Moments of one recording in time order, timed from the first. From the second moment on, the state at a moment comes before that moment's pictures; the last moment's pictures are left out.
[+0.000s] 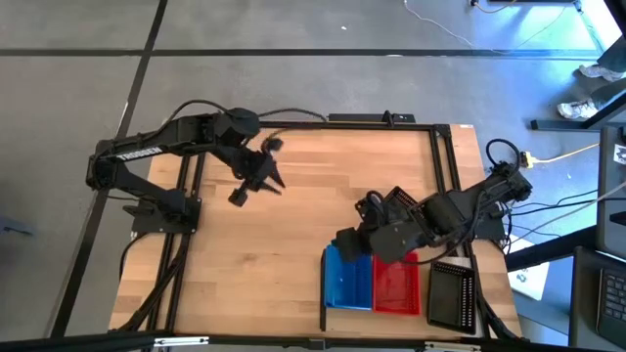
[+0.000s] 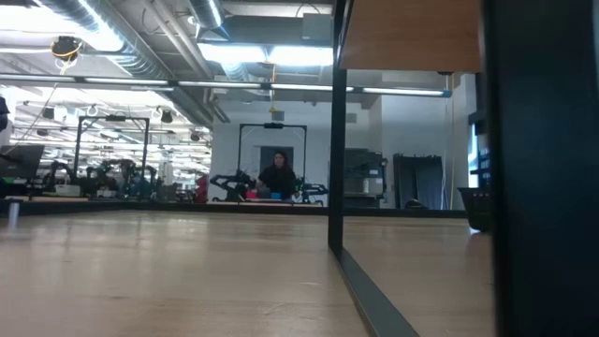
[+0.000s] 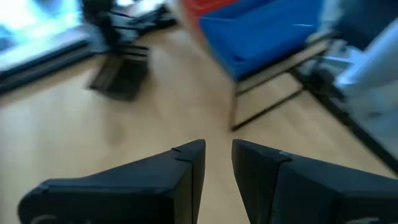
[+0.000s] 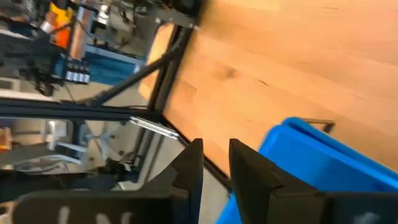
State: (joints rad) left arm 0.18 1.30 1.49 -0.85 0.43 0.47; right arm 0.51 1.65 1.82 -0.92 0.39 1.56
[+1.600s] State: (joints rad) left arm -0.03 1.72 1.49 -0.33 0.79 0.22; right arm 0.62 1.46 1.94 -1.56 0.64 1.46
